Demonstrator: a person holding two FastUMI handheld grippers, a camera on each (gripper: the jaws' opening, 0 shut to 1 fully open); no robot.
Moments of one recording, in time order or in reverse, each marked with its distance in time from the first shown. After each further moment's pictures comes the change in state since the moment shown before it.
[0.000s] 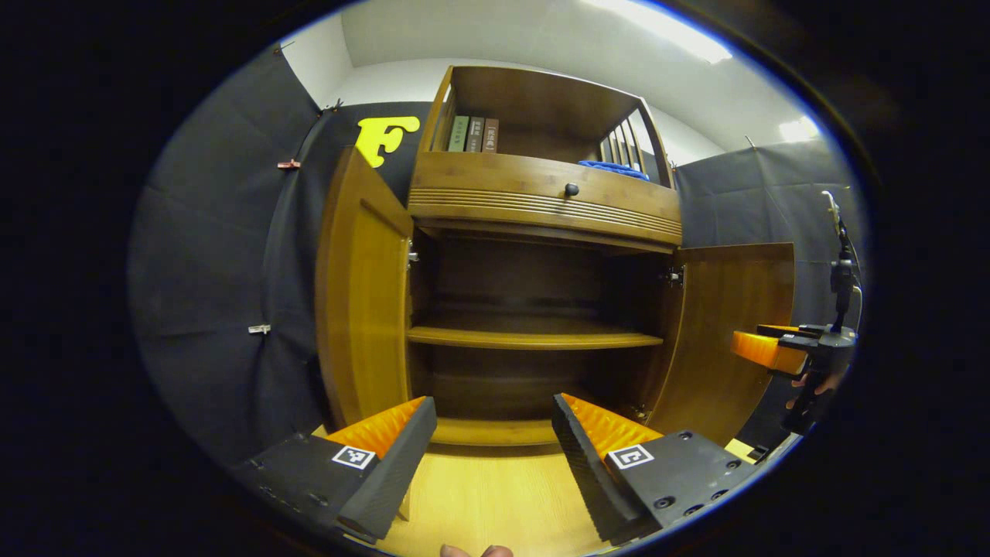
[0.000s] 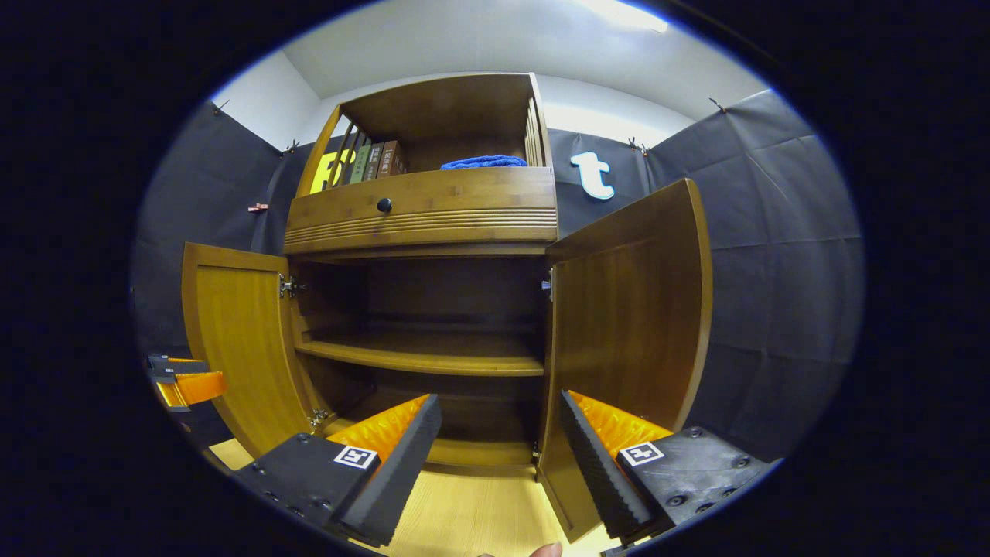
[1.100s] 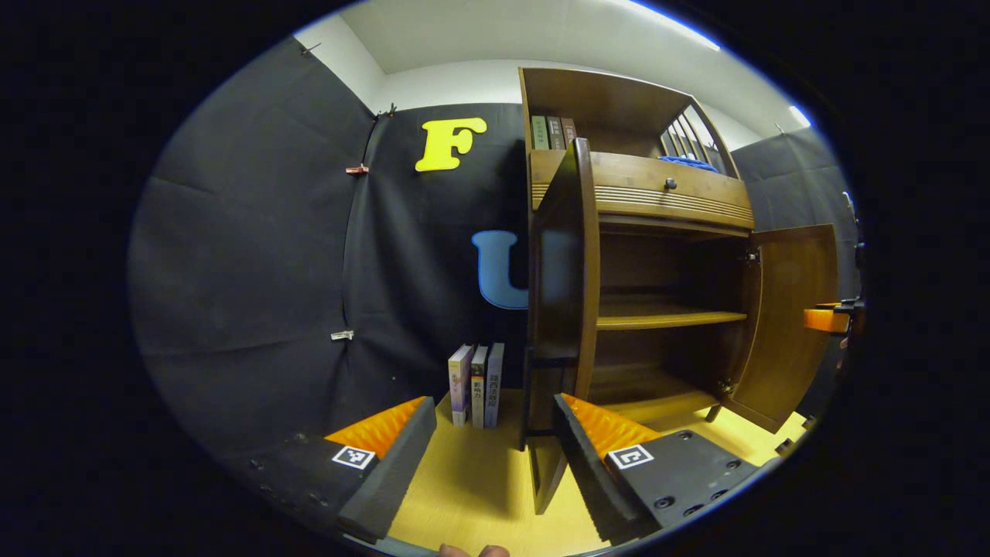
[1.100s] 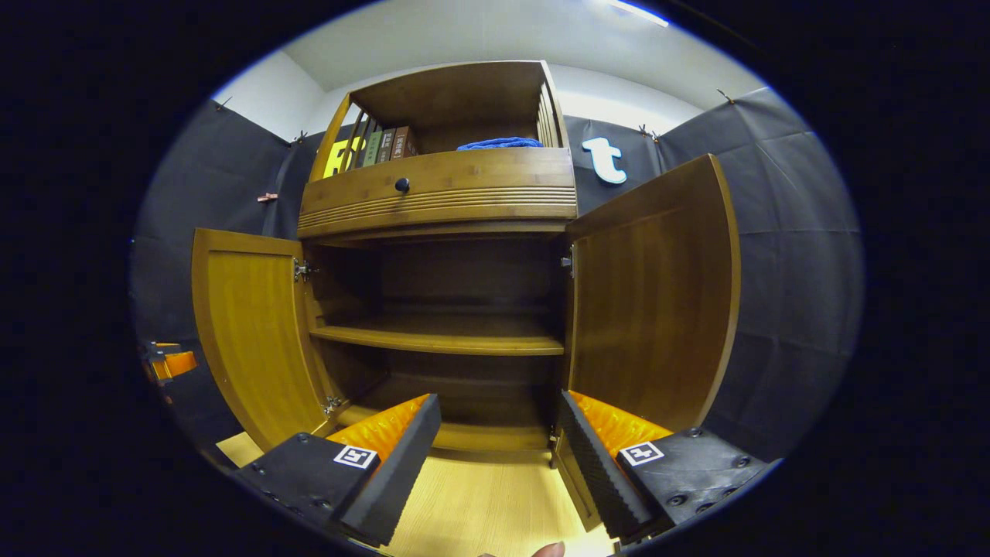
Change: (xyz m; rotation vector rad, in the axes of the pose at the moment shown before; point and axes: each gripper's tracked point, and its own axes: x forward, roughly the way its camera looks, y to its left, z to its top) left arm -0.062 0.171 -0.019 0.036 0.023 0.234; right arm -0.007 0.023 -0.022 0.002 0.060 0.037
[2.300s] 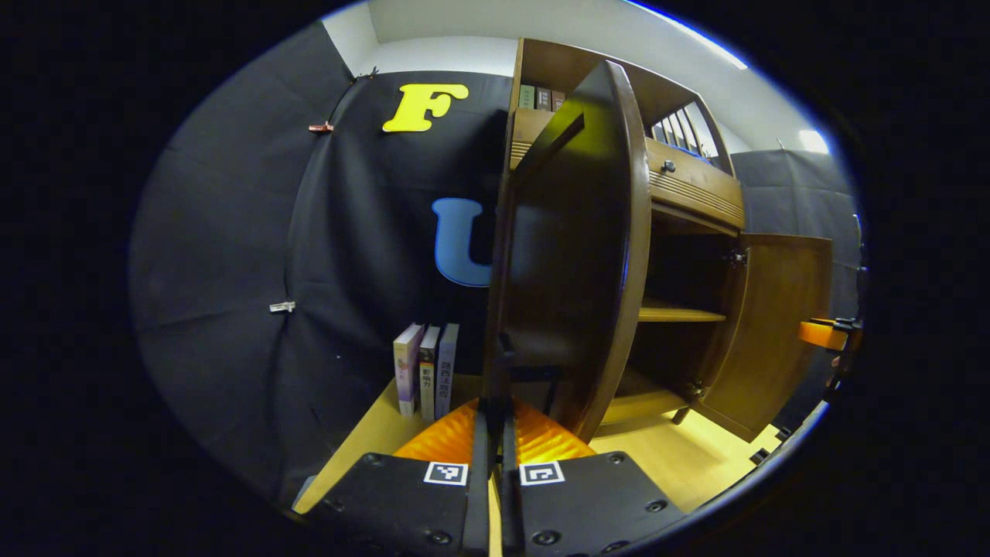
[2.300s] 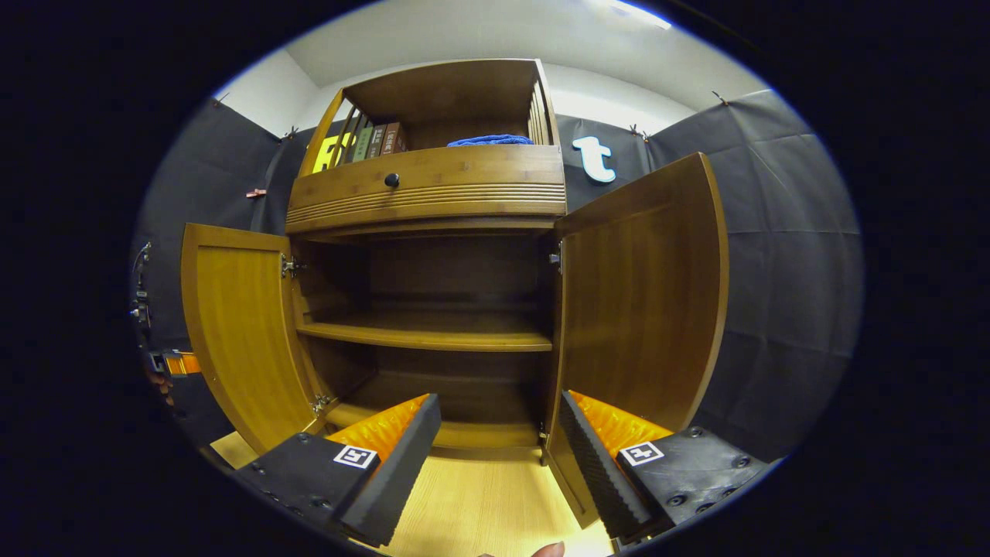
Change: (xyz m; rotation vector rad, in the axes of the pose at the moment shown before) left arm 0.083 -0.020 -0.026 -0.064 0.080 -0.209; right arm -0.001 -0.003 -0.005 0.000 0.010 -0.053
